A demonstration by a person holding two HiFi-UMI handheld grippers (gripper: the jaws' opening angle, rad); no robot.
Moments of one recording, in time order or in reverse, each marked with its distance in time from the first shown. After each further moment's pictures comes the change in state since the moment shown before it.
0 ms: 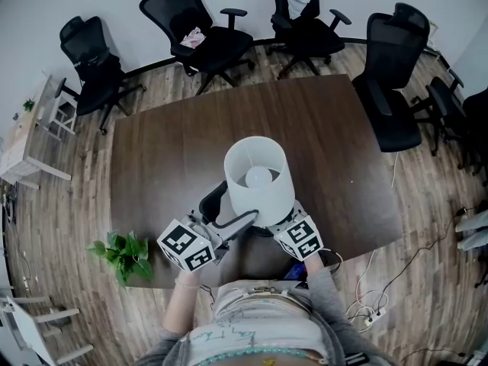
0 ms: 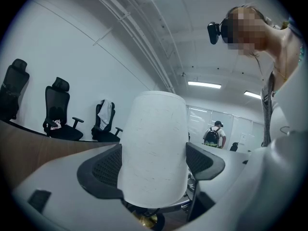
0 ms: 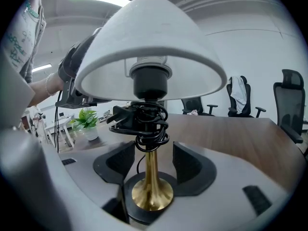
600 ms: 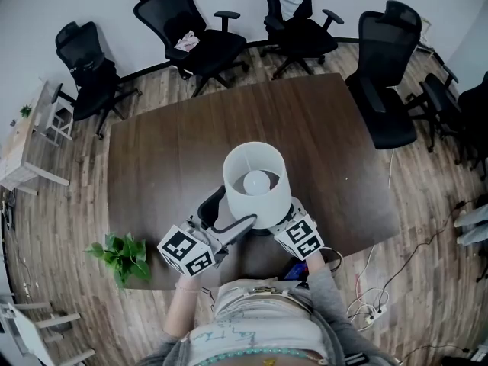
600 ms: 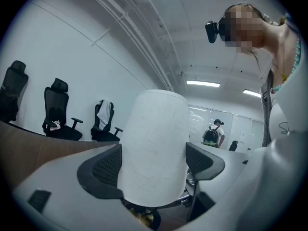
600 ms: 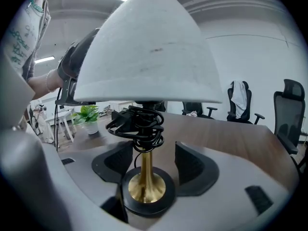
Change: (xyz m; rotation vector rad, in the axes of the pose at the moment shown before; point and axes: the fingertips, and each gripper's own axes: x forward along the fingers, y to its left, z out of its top) left arm 0.000 -0.016 -0.008 0.001 0.008 0.008; right arm -0.016 -0.006 -0.002 -0.071 0.030 -0.023
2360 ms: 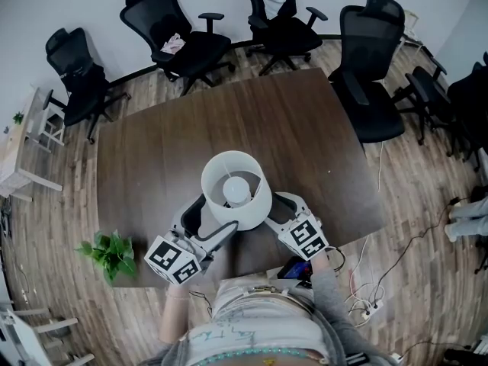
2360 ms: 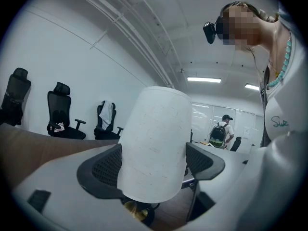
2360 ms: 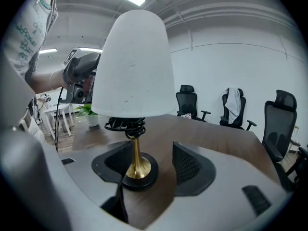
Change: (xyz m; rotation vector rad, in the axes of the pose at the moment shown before) left arm -0.008 -0.034 -0.020 0.035 0.015 0.048; right arm -0.070 -0.021 -0.014 -0.043 -0.011 -0.032
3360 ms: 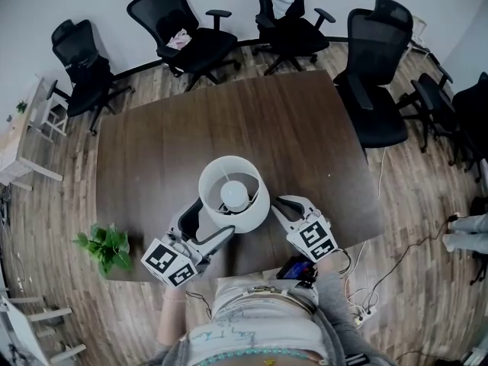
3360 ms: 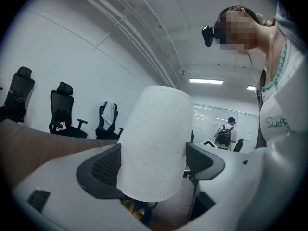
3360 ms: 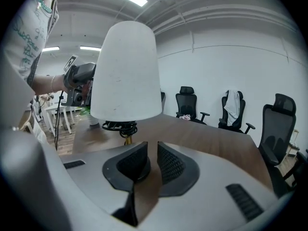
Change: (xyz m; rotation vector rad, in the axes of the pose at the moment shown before) left arm -0.002 -0.005 -0.003 -0.019 -0.022 0.022; right arm -0.024 -0.025 0.004 -0.030 -0.002 0.003
